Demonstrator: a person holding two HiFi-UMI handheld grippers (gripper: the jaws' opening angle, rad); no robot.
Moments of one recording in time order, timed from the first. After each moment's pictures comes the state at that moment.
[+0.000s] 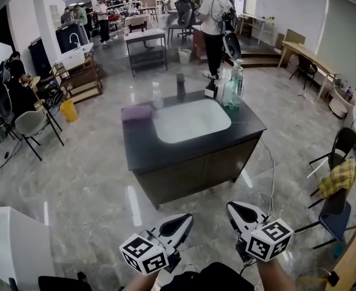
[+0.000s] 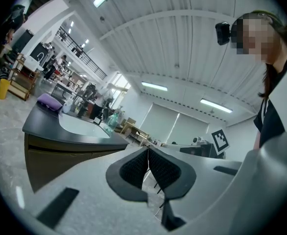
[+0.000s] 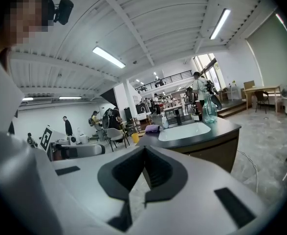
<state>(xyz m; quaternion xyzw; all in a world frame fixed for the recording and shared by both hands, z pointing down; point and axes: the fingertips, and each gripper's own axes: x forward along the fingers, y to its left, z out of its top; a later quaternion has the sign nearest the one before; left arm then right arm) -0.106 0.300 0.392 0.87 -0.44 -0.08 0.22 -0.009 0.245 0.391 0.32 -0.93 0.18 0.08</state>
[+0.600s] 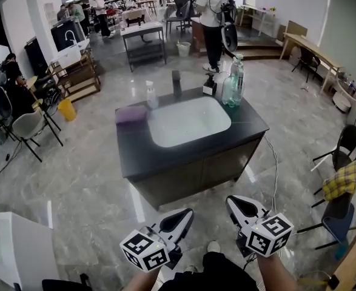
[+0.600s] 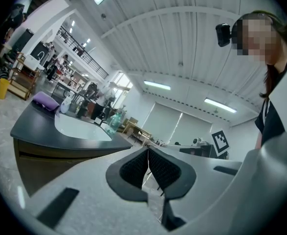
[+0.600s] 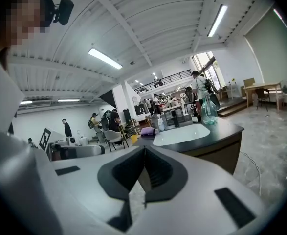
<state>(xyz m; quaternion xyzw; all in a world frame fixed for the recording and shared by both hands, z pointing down) -0.098 0.221 0.397 0.86 -0.44 -0.08 0.22 -0.004 0.166 0.398 0.32 -0.93 0.19 0.07</state>
